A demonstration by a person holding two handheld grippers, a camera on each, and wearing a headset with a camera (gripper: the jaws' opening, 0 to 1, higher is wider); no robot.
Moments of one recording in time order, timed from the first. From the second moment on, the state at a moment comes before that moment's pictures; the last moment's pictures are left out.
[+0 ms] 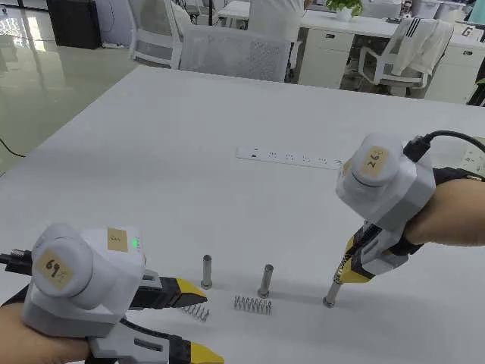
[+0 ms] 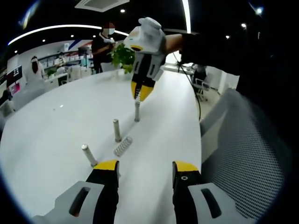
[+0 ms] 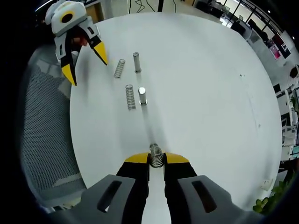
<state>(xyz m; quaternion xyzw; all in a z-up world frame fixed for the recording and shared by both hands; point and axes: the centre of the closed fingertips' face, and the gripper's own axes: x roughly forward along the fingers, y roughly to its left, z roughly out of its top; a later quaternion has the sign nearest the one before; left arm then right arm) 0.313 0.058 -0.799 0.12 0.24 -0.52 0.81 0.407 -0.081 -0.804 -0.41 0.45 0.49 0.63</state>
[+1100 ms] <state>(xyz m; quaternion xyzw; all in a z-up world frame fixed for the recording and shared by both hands) 0.312 0.059 -0.802 0.12 0.25 -0.52 0.81 0.411 -0.084 -0.849 -0.40 0.47 0.48 0.63</state>
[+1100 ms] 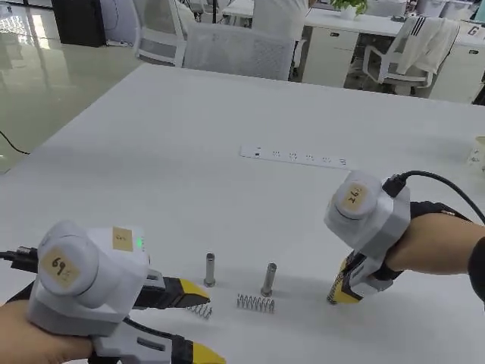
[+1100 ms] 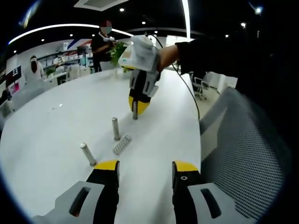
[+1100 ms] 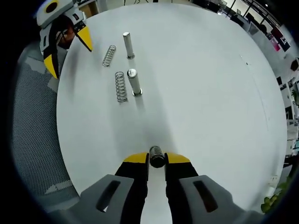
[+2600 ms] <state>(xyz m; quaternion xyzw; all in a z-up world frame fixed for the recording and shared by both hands) 0.309 0.057 -0.806 0.13 0.25 -0.52 0.80 0.375 0.012 -0.847 -0.37 0.40 0.55 0.63</state>
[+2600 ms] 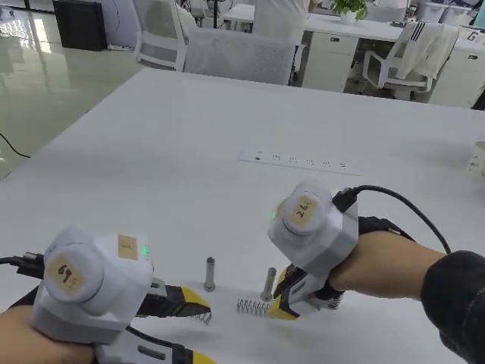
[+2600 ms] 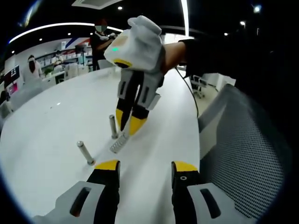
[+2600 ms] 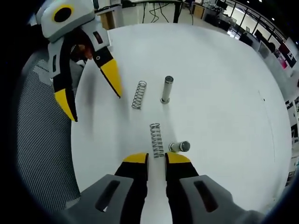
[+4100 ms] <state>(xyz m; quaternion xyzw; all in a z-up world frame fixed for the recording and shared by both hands) 0.308 0.051 -0.798 0.15 0.23 -0.54 0.80 0.304 0.036 -0.807 -0.39 0.38 0.63 0.56</state>
